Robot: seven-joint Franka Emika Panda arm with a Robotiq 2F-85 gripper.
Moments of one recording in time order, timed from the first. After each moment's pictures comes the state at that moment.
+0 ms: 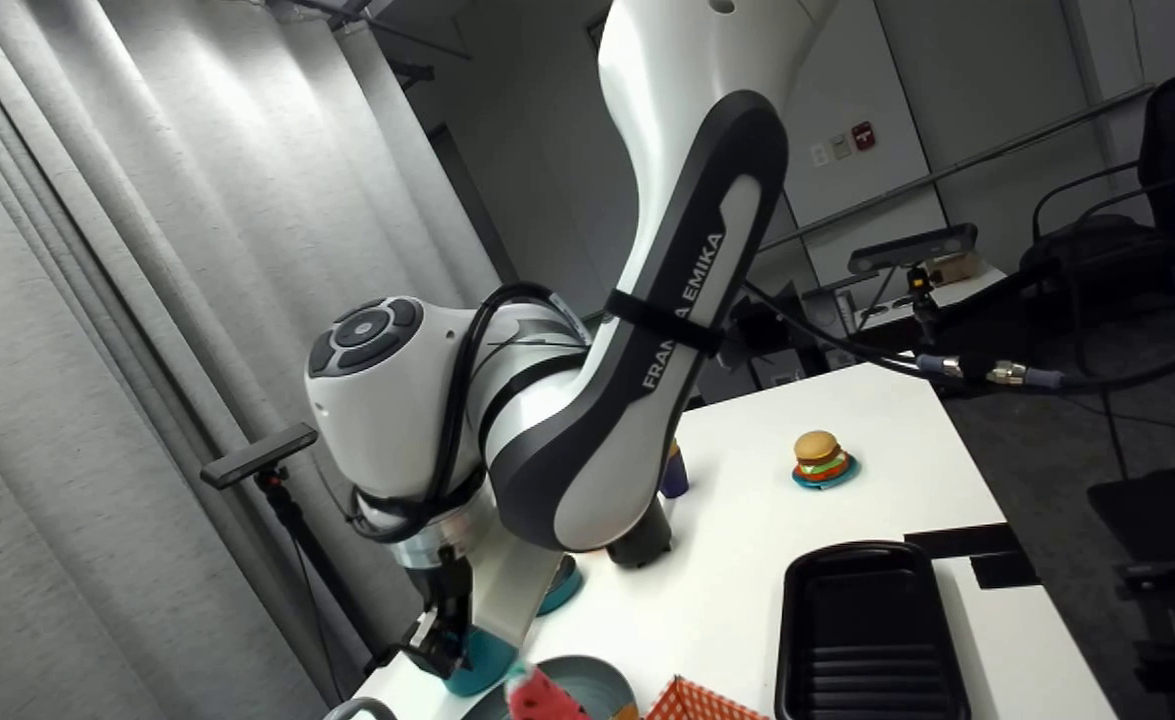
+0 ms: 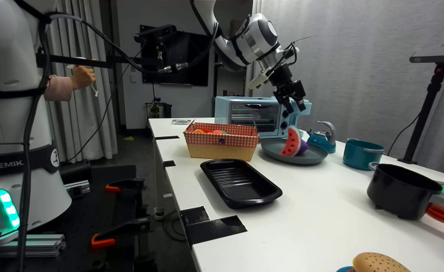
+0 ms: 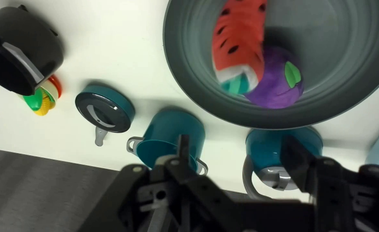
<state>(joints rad) 0.27 0.48 -0.06 -1.72 -0.70 2.53 0.81</state>
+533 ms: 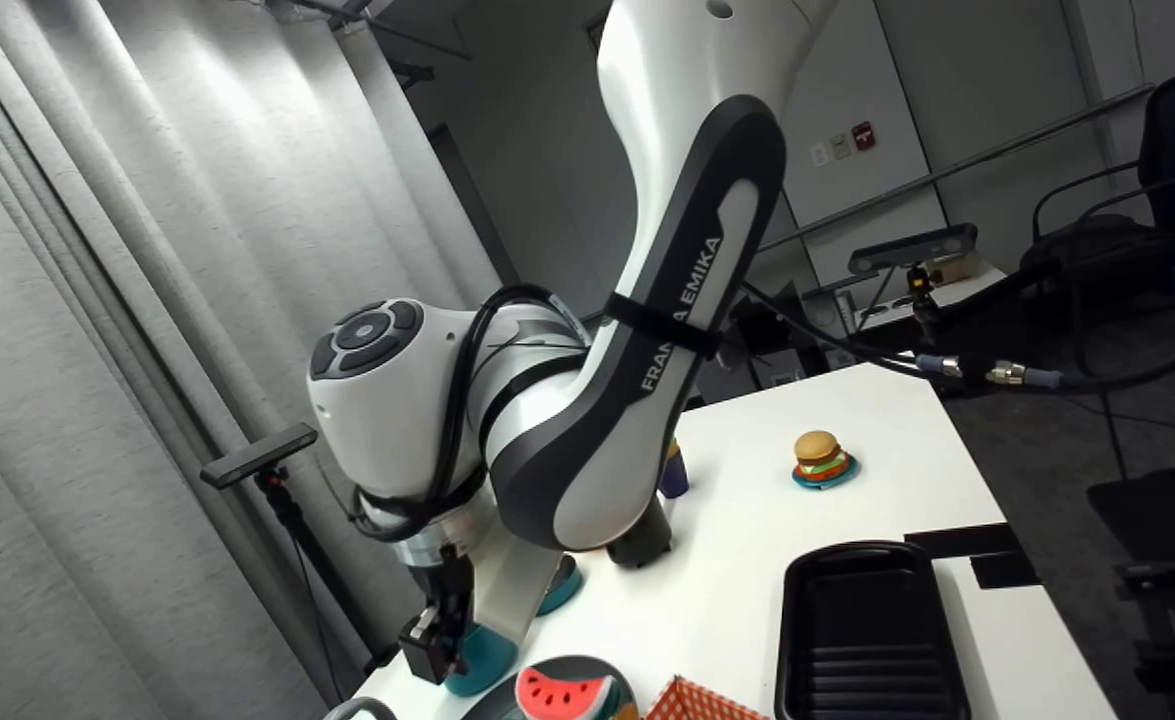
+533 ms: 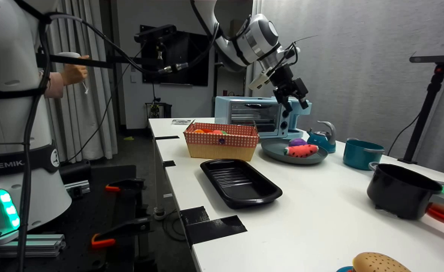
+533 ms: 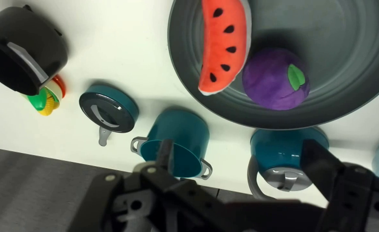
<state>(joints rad) 0.27 0.49 -0.07 -1.71 -0.70 2.53 0.81</state>
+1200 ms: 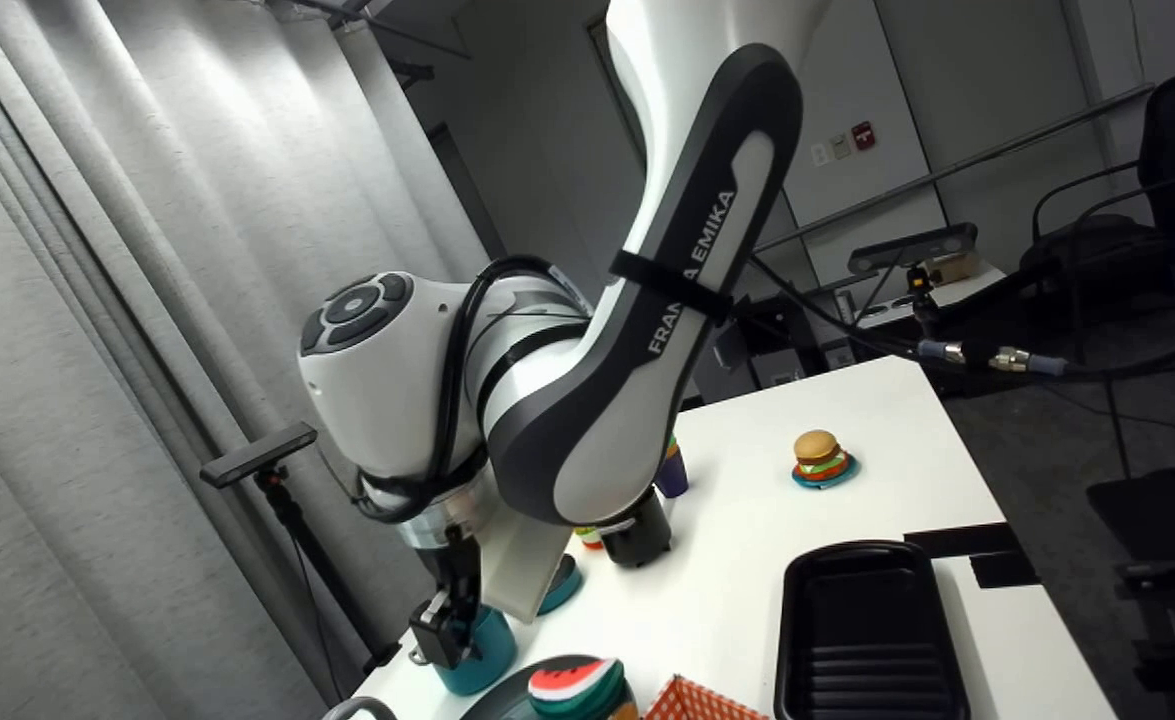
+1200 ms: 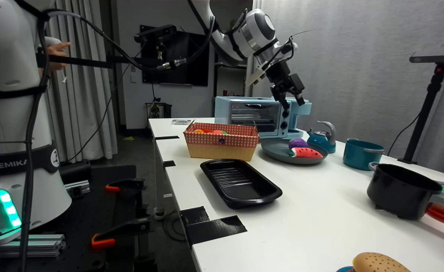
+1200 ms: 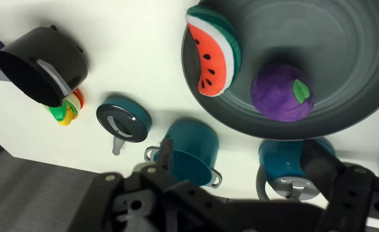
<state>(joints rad) 0.28 0.43 -0.06 -1.76 -0.69 2.46 0.81</state>
